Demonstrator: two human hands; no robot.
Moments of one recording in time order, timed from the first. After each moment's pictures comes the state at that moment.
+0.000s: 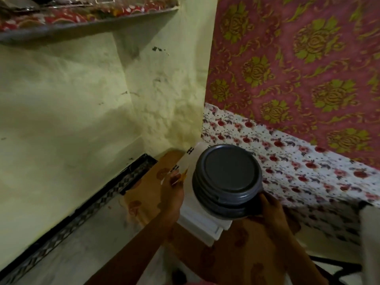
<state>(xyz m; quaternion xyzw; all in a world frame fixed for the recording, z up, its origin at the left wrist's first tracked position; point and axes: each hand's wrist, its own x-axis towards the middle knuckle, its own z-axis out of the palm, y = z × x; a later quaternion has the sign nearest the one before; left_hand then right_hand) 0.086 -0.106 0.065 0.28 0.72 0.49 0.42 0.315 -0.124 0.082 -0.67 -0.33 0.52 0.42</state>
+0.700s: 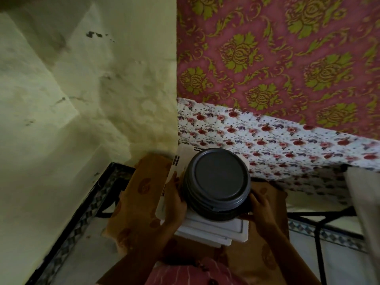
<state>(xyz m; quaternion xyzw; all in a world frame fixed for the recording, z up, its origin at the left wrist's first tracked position) 0.052 -0.010 -0.011 0.52 0.63 0.37 0.45 0.260 -0.074 0.026 -0.71 -0.26 0.49 0.44</state>
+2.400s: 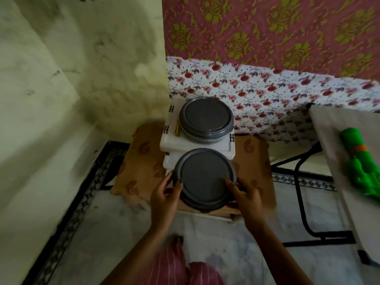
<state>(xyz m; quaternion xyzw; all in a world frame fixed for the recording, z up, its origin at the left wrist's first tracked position) -0.032 -0.232 0.029 0.50 0.57 0.41 0.51 0.152 -0.286 0.038 -0.70 -0.26 0.43 0.51</state>
